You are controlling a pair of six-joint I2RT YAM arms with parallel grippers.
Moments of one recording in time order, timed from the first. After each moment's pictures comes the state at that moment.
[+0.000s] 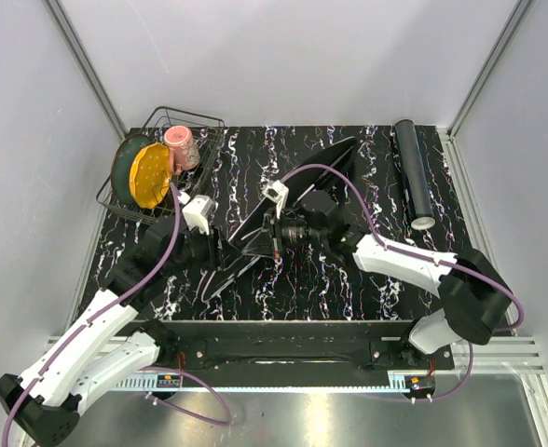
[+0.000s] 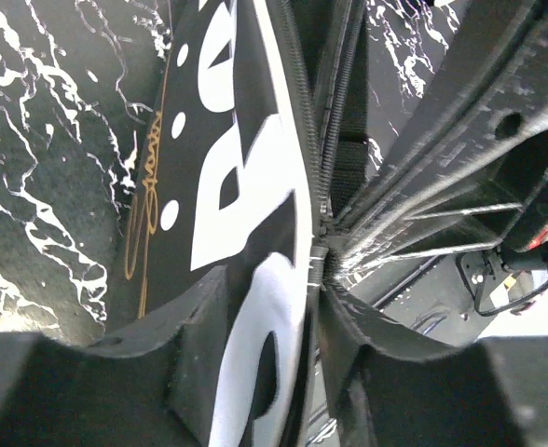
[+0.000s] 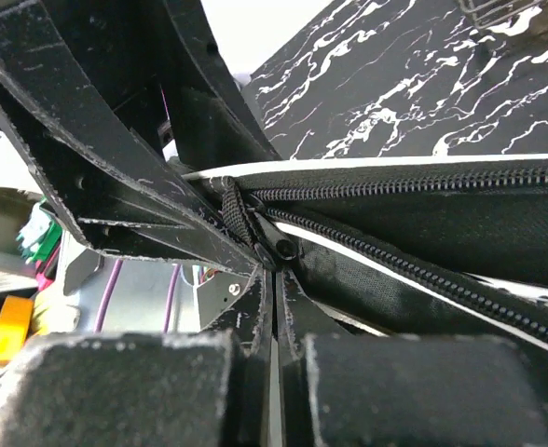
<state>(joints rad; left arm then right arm) -0.59 0.72 0.76 -0.52 0.20 -0.44 0.85 1.51 0.97 0.32 -0.64 0.53</state>
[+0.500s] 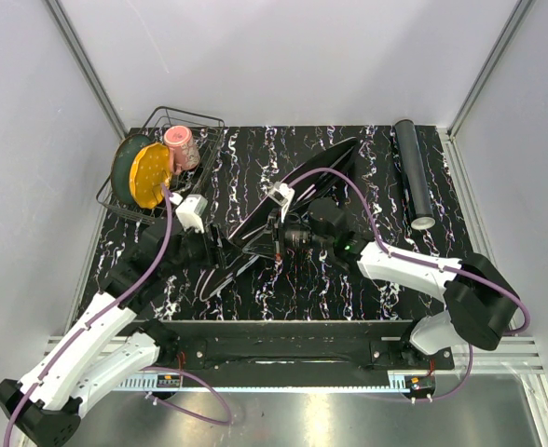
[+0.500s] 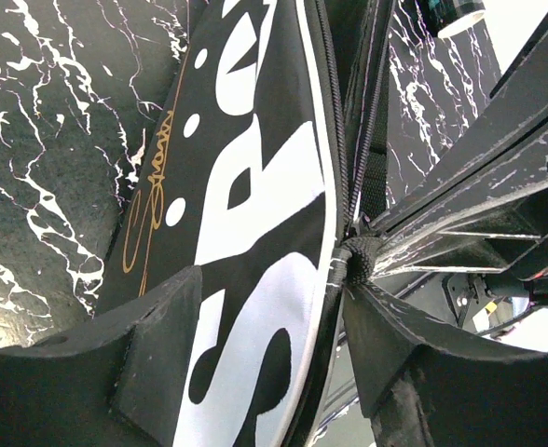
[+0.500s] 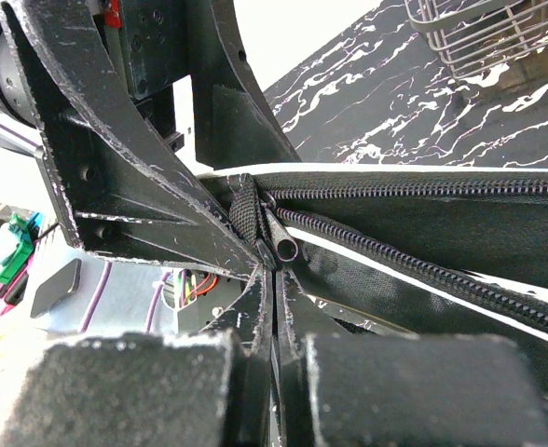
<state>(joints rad) -0.57 0.70 0.74 -0.53 0.17 -0.53 0.88 1.45 0.86 0.47 -0.54 0.51</state>
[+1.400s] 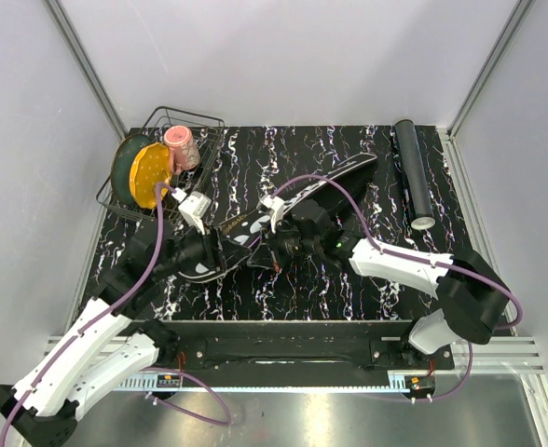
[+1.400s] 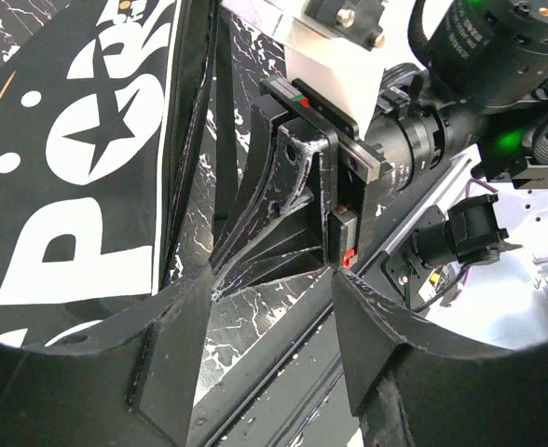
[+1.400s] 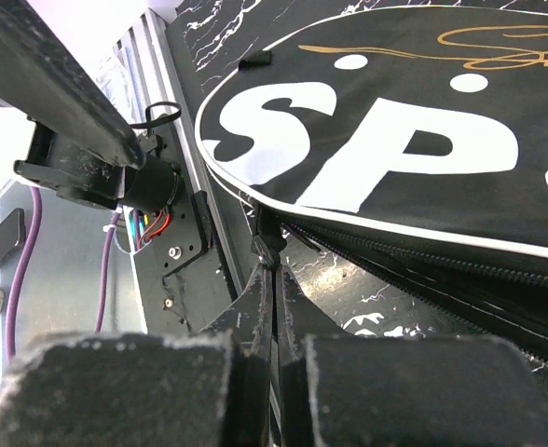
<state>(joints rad) -0.60 0.65 0.76 -0.41 0.33 -0.47 0.90 1.50 0.93 0.17 -0.50 0.39</state>
